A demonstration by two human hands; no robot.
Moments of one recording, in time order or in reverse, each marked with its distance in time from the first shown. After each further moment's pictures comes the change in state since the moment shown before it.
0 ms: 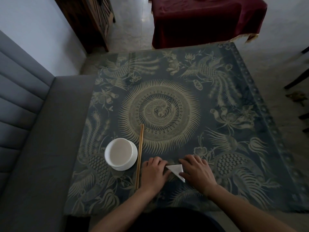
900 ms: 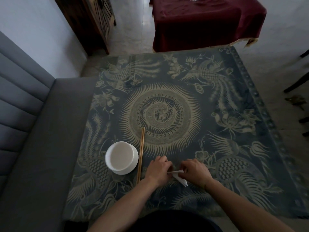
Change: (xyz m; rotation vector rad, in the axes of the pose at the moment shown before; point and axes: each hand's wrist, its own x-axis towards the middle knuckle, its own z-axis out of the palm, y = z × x) left_hand 0.038 0.001 -0.010 0.011 -0.237 0.104; right_hand 0.032 -0.008 -0.018 0.192 -0.203 0.157
